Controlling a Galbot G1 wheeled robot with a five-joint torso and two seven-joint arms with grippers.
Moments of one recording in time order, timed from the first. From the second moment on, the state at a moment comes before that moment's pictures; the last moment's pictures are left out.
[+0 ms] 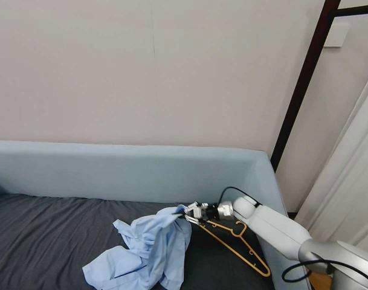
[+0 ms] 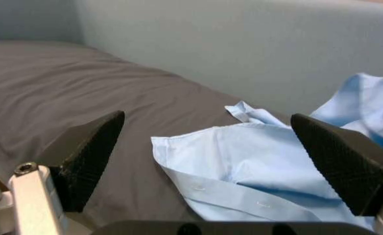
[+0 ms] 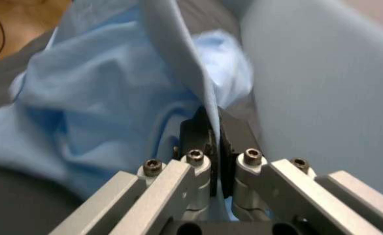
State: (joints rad) left arm 1.77 -1.61 -0.55 -1.63 -0.17 -0.68 -0.32; right arm -0.25 1.15 -0.63 0.67 0.41 0.82 -0.87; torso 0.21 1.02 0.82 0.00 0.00
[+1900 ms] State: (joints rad) left arm 1.74 -1.38 -0.49 -1.74 -0.19 -0.58 -0.30; right arm -1.25 0.99 0.06 1.60 1.00 -0.33 0.03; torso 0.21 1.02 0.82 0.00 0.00
